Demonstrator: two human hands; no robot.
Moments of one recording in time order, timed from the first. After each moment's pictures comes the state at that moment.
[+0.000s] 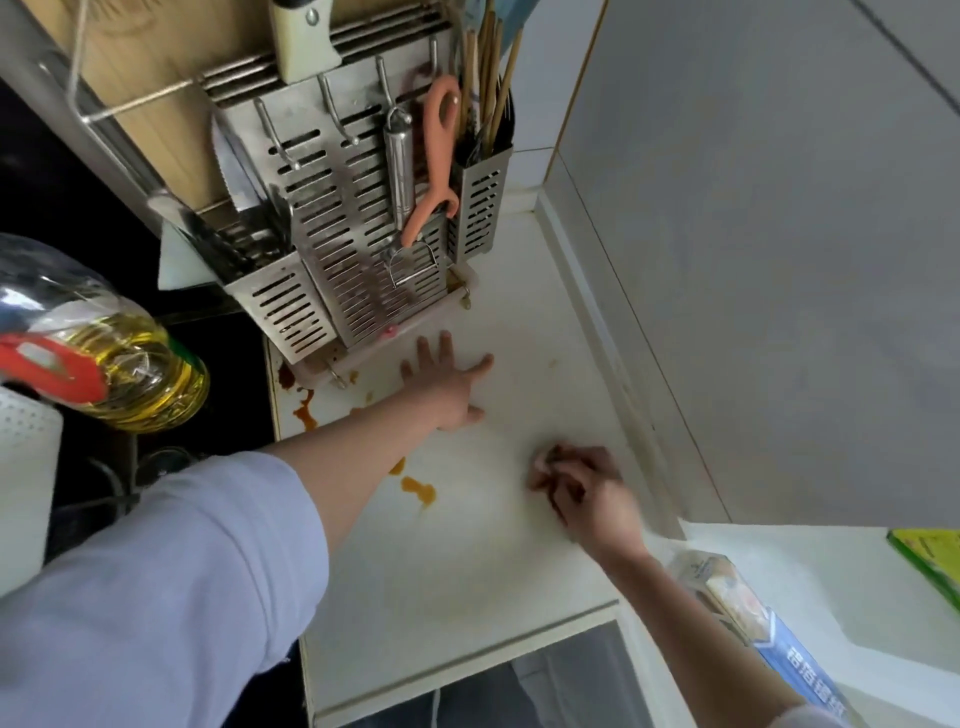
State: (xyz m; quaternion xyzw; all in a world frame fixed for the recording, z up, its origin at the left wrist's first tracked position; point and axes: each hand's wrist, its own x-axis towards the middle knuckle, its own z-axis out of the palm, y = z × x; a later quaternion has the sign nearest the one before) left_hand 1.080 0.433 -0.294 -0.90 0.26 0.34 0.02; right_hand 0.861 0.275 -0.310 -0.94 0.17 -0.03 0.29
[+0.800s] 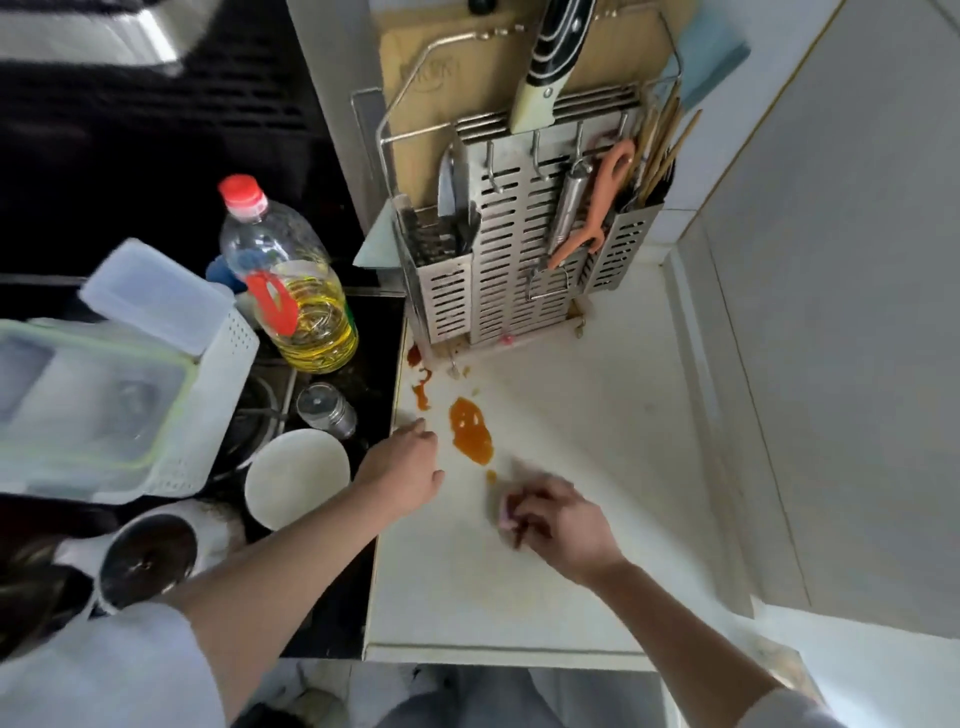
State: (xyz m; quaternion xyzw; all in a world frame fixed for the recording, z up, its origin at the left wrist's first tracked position) left_hand 0.976 0.593 -0.259 -0.96 0.12 0.25 -0.02; right_hand 0.896 0.344 -0.316 -0.94 -0.16 0.08 0.29
